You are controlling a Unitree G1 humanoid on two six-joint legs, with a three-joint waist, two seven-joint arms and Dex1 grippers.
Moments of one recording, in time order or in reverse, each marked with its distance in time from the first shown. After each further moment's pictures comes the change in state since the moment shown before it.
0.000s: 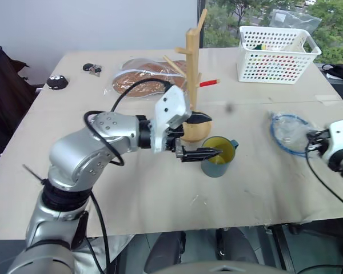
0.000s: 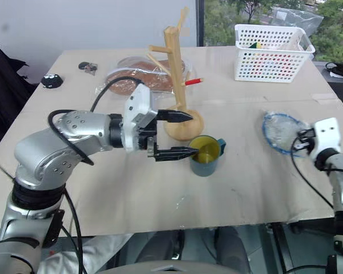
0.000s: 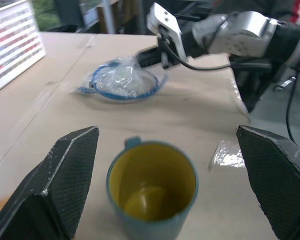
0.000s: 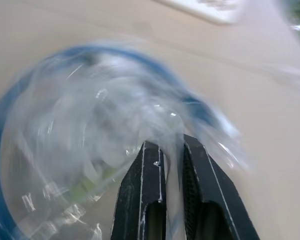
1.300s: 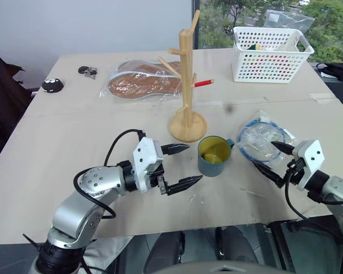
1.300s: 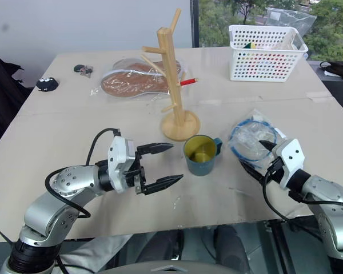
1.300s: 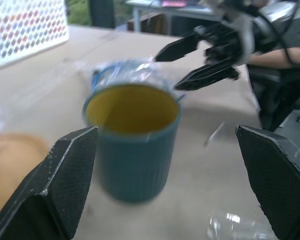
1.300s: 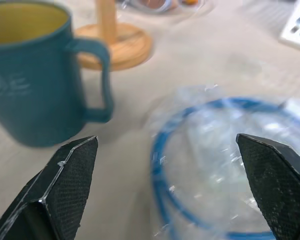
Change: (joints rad) left arm 0.583 -0.036 0.116 -0.111 0.134 -0.364 -0.006; right arm 0.308 0.104 0.130 -0.649 0.192 0.117 0.218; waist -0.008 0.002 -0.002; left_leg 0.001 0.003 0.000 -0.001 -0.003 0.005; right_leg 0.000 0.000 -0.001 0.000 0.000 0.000
